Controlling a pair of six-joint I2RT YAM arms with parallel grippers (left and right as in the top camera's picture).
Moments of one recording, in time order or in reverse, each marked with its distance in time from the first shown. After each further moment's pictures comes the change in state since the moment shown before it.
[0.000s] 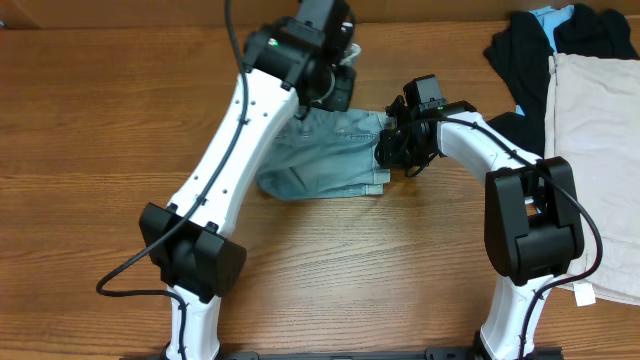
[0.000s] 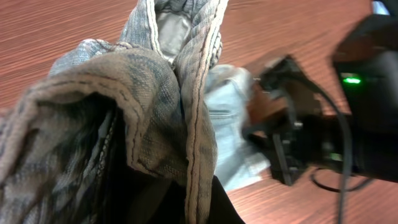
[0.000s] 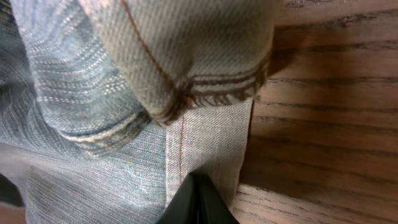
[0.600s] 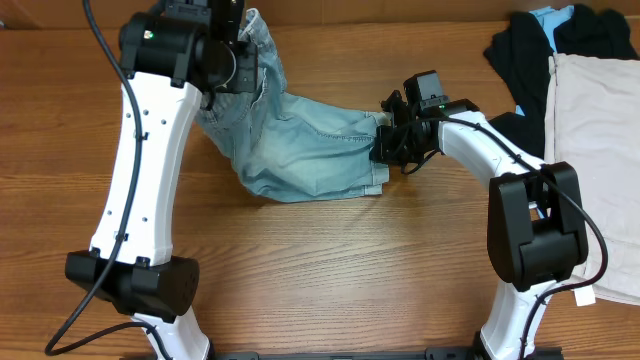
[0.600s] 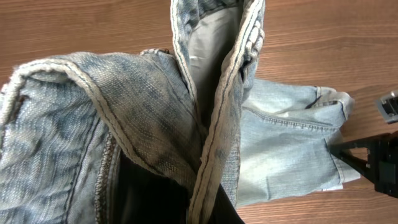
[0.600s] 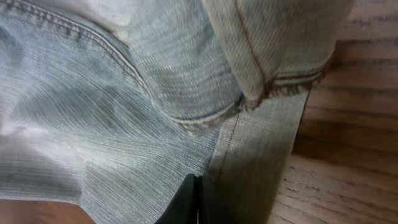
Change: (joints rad) left arm 0.269 -0.182 -0.002 -0.146 -0.127 0.060; right arm 0.005 -0.035 0.000 0.012 -0.100 0.000
